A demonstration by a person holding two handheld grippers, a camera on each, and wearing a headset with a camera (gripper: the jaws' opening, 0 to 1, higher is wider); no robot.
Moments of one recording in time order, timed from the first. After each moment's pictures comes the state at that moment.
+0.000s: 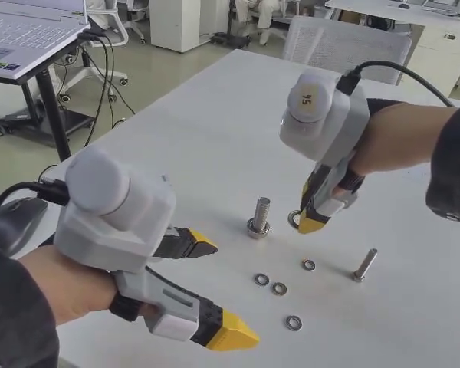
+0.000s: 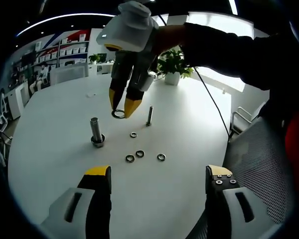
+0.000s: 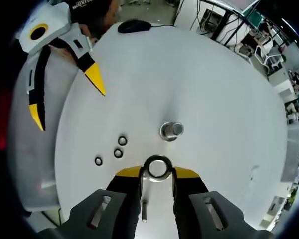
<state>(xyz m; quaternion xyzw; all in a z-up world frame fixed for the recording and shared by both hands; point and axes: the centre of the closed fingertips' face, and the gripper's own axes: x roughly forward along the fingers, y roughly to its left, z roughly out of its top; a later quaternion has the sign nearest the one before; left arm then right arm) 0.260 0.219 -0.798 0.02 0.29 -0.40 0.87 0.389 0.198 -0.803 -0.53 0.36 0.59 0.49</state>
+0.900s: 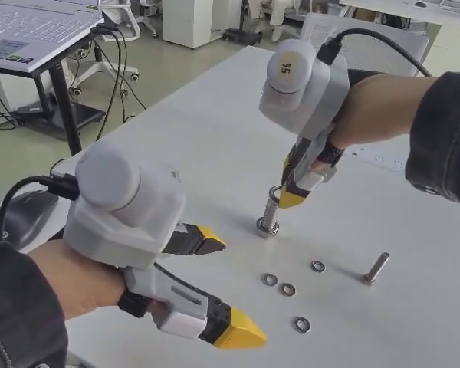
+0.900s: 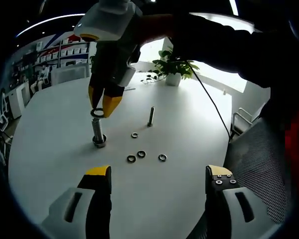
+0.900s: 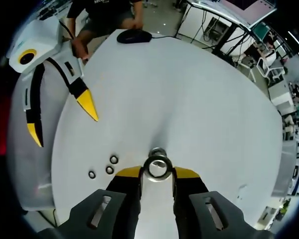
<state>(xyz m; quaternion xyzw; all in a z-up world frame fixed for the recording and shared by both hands) 0.259 0.218 -0.800 0.02 0.28 -0.40 0.87 0.394 0.240 -0.794 -0.54 0.33 0.60 0.49</state>
